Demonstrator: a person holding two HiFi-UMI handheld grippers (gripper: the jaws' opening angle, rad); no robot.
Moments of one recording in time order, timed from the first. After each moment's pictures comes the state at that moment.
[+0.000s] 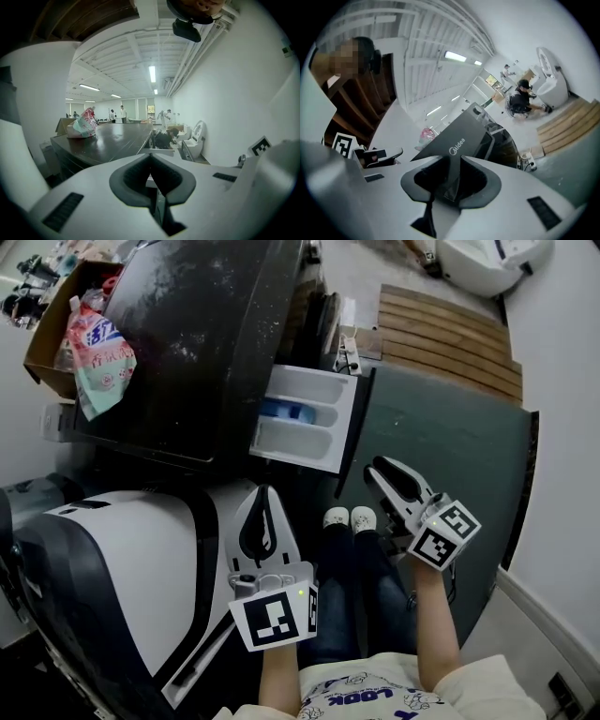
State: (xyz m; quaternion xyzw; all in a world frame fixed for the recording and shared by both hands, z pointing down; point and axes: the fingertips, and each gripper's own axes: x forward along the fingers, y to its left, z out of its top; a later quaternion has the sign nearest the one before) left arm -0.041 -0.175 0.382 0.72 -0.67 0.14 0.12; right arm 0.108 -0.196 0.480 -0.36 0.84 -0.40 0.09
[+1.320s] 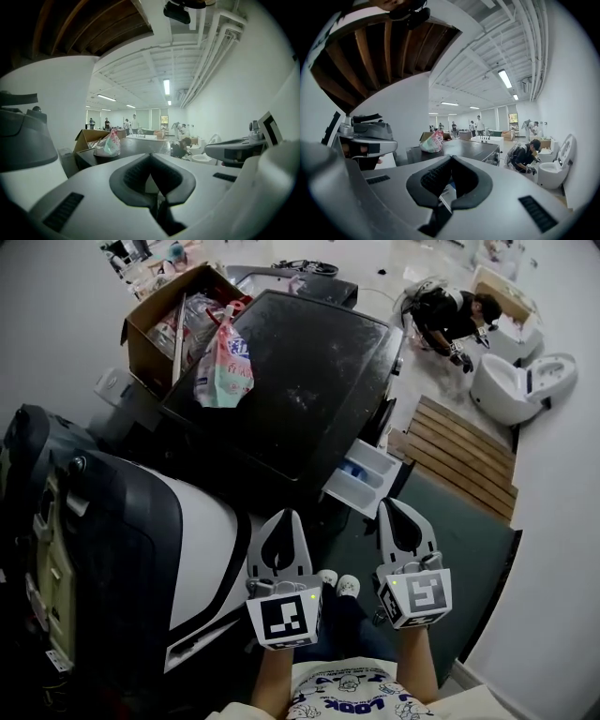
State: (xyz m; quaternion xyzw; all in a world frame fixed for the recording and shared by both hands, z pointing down) left arm -0.116 -0.125 0.249 0.66 -0.74 0.06 0.08; right arm 0.024 -0.179 0.267 -0.43 0.90 -0.08 -0.08
